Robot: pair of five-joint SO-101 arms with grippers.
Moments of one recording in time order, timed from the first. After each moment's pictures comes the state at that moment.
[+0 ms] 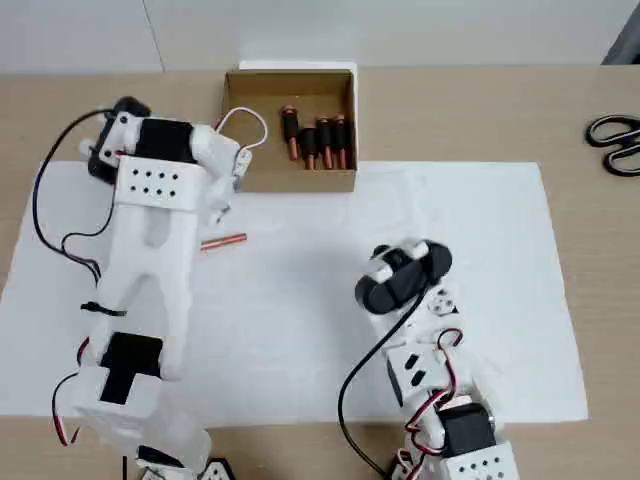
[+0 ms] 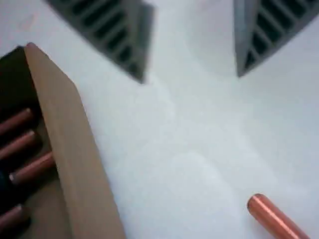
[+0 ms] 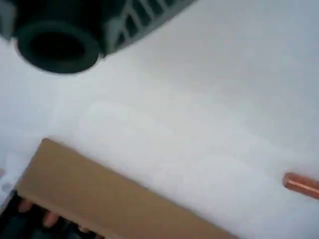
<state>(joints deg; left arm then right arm) 4.6 10.4 -20.6 96.1 82.9 -18.1 -101.9 93.6 35.9 10.9</state>
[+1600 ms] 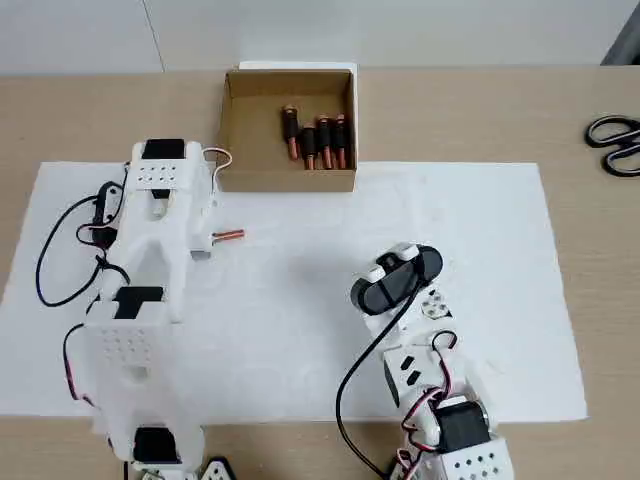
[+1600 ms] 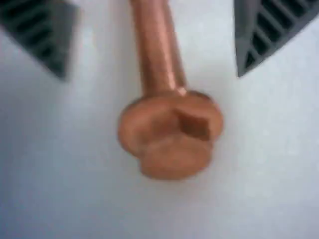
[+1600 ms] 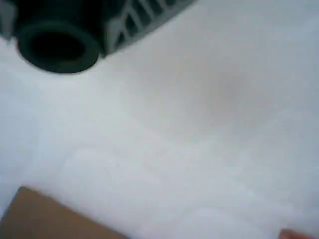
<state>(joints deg) -4.8 35.5 -18.9 91.4 99.9 -18.3 -101.8 95.6 38.0 10.9</state>
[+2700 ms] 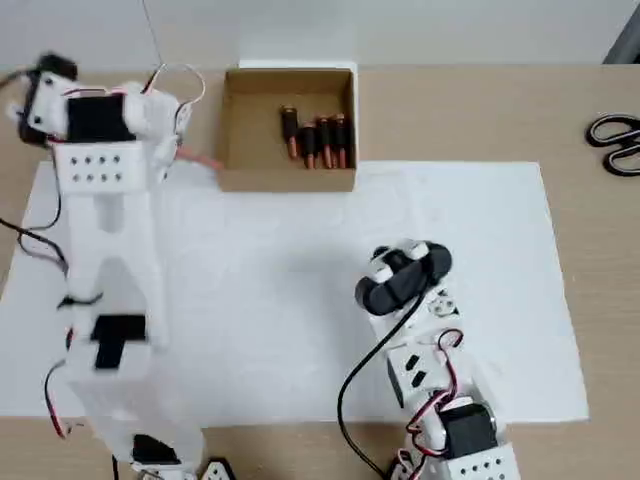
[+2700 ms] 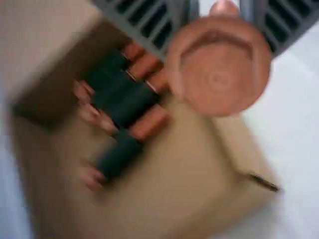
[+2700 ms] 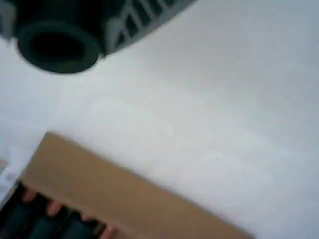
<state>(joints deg) -3.8 14.8 -45.8 99.4 72.6 -18.2 -101.8 89.5 38.2 10.9</state>
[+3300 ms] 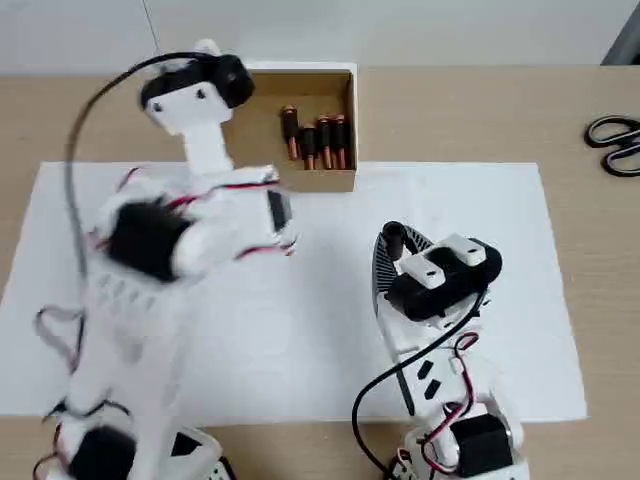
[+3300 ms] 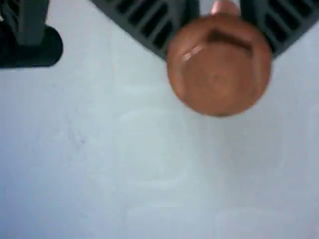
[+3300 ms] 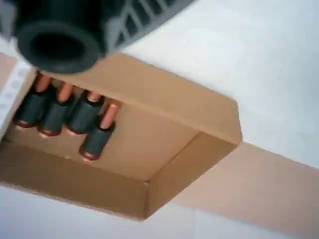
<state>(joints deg) 20.0 -21.1 -15.3 99.4 36.3 -19.2 -103.2 81.1 38.2 0.5</state>
